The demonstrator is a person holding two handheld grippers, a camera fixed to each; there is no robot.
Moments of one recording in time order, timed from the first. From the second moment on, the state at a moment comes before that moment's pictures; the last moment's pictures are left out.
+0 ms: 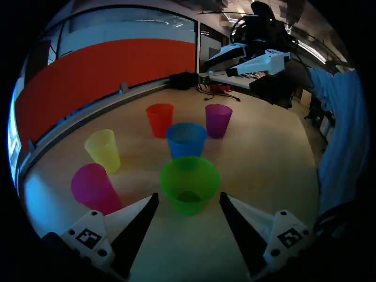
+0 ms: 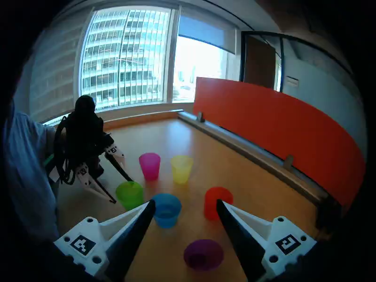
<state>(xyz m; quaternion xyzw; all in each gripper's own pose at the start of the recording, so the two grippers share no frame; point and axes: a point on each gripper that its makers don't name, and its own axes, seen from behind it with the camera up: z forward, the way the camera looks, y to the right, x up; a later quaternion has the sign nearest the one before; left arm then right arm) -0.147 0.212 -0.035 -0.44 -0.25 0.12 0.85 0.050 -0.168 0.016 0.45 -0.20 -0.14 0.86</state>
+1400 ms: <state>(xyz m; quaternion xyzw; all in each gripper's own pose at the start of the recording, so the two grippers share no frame) -0.150 0.232 -0.019 -0.44 -0.25 0.13 0.85 0.024 -0.176 0.022 0.46 -0.22 -0.15 0.85</state>
